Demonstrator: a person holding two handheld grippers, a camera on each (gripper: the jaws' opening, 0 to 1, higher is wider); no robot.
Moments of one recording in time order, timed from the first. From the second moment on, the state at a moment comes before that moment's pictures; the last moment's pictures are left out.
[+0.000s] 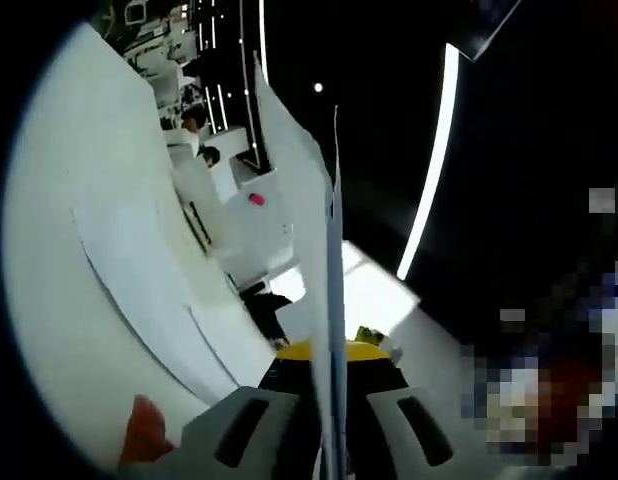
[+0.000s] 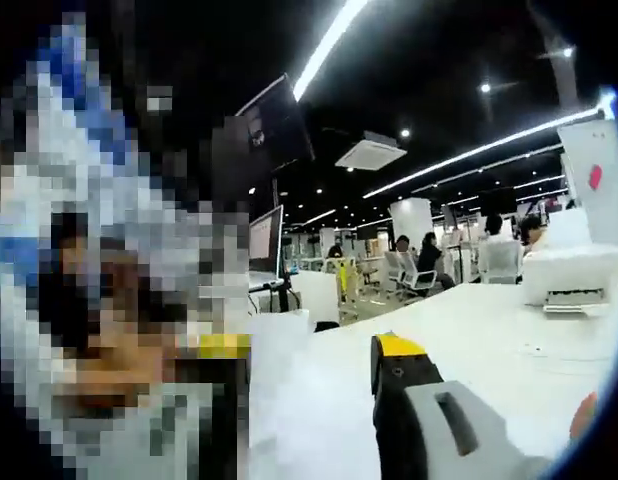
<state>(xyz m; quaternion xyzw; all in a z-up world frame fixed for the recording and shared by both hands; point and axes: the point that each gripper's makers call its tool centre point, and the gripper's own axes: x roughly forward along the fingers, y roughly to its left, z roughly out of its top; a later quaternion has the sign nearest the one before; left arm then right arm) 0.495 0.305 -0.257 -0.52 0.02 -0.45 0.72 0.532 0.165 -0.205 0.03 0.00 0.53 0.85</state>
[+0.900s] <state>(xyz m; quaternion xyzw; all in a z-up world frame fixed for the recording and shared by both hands) 0.493 0.335 -0.243 -0.53 -0.04 -0.46 0.71 0.483 0.081 -0.108 0.14 -0.31 0.48 0.81</state>
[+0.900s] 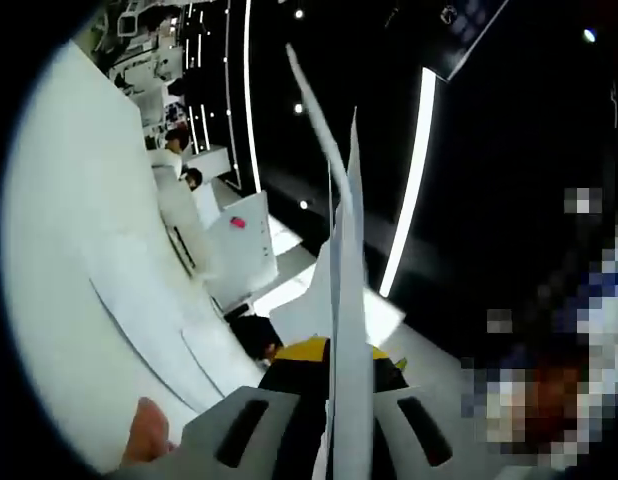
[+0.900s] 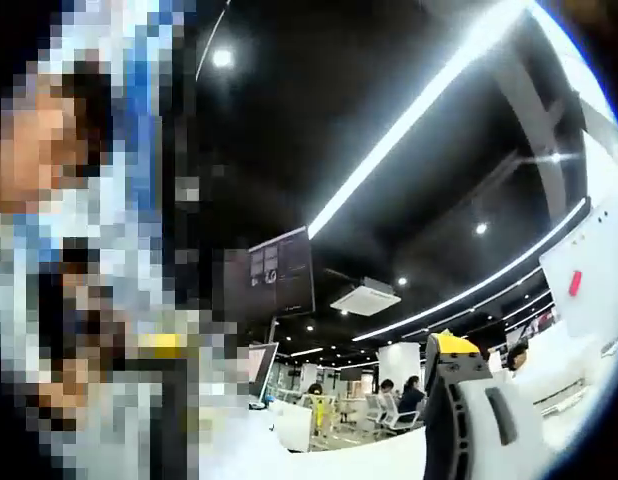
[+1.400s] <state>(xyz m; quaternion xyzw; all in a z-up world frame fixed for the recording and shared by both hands) 0.494 0.339 -0.242 -0.53 -0.05 -0.46 0.71 0.513 0.084 -0.230 -0.10 -0.13 0.47 0.87</state>
